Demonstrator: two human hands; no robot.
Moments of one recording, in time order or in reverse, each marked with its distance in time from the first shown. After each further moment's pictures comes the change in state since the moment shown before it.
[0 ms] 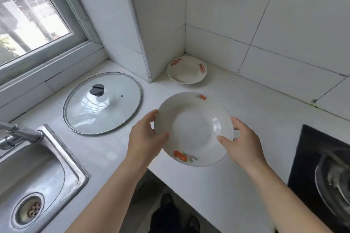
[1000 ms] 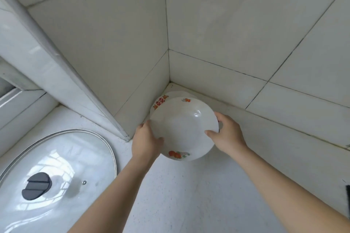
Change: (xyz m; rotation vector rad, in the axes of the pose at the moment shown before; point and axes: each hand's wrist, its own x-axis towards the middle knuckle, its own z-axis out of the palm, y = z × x) left_hand 0.339 -0.004 0.082 0.331 -0.126 -0.037; right_hand 0.316 -0.039 0.063 -0.102 0.010 0.071
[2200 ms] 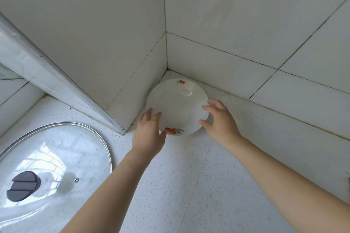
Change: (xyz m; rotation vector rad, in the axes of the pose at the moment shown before) left_hand 0.025 -0.016 0.023 0.324 -0.097 0.258; right_hand 0.041 0.027 0.032 -0.294 -0.030 -0.232
